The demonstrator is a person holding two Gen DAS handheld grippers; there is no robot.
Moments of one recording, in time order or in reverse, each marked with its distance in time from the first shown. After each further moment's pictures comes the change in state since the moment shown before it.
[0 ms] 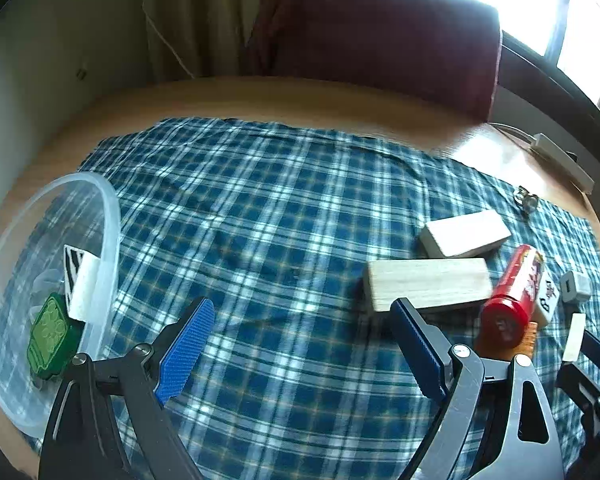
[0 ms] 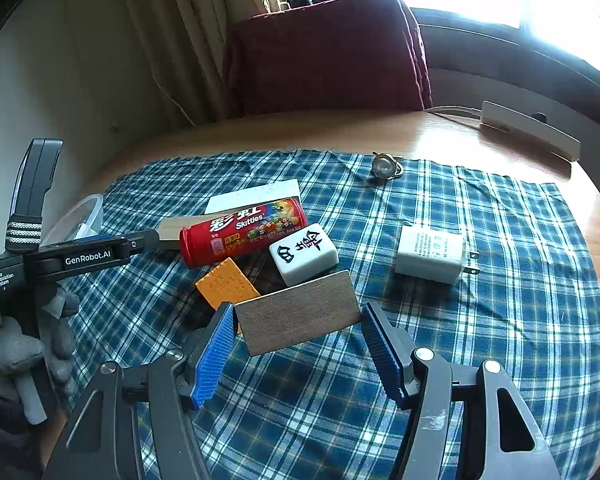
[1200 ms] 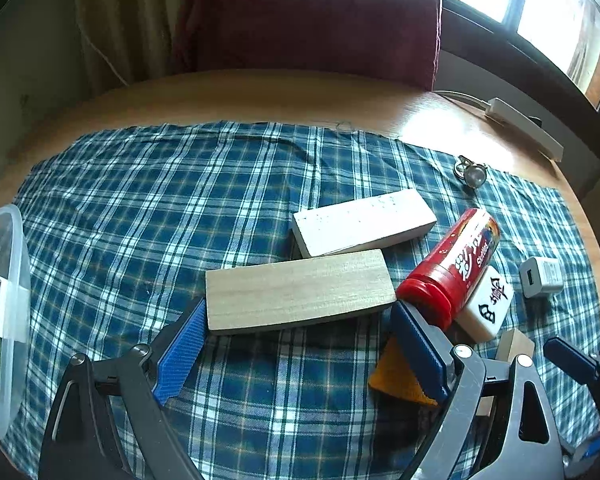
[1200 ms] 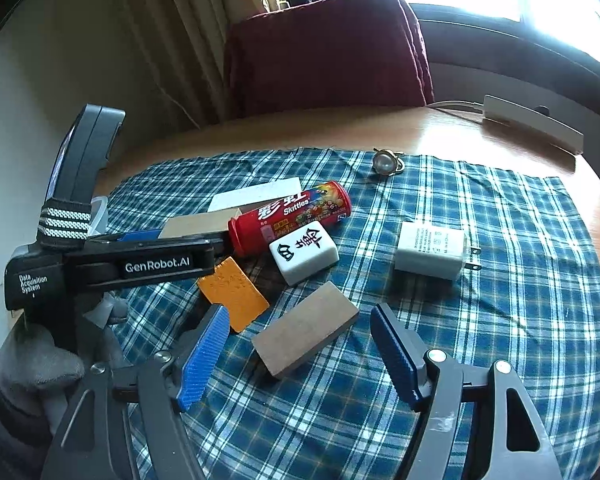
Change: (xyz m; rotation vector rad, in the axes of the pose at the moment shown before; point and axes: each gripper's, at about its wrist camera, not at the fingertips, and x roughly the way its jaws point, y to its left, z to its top) left arm 0.030 -0.074 0.013 0.088 0.058 -0.105; right arm 0.001 -0.004 0.000 0.019 0.008 0.030
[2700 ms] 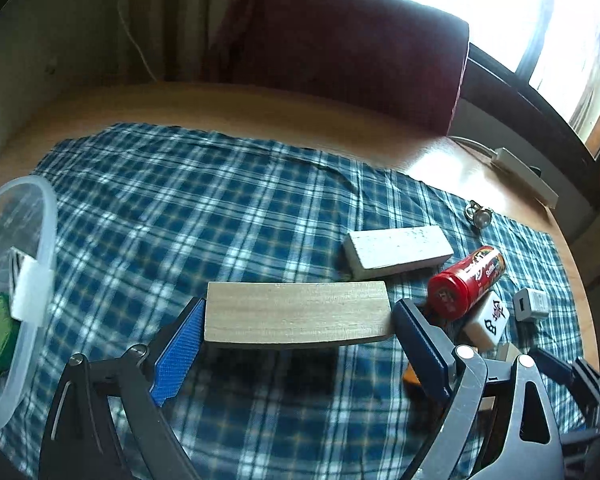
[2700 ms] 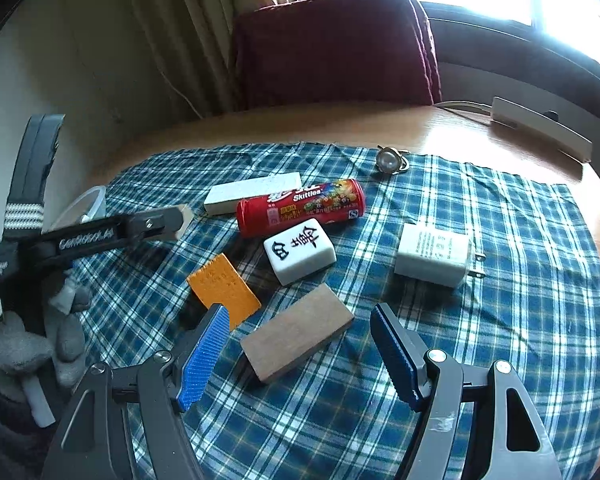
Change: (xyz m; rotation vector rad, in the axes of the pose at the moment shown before) left arm -0.032 0.051 -0.009 -0.120 -0.107 -0.034; right arm 0.007 -0.008 0.006 -0.044 0.019 0.023
